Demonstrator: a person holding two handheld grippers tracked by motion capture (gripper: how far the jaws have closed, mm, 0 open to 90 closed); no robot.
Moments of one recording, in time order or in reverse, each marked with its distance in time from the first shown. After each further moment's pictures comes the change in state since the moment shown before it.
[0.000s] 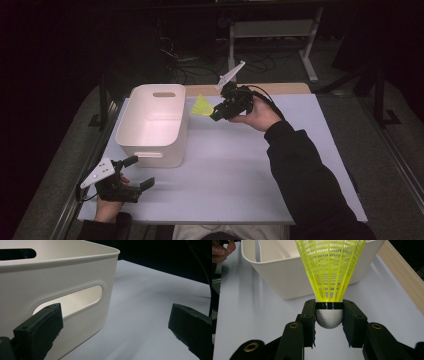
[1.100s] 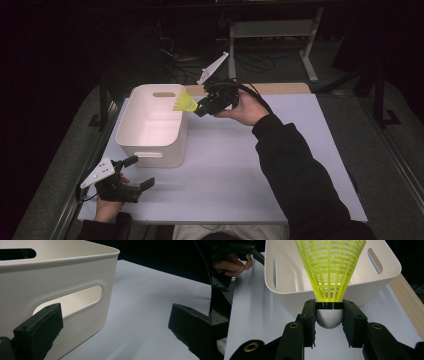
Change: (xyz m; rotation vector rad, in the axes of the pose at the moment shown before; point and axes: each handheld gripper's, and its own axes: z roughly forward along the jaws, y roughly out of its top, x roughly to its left) left arm 0.000 0.000 0.000 0.000 0.000 0.001; right arm 0.022 0.045 -0.001 -0.031 0.022 -0.085
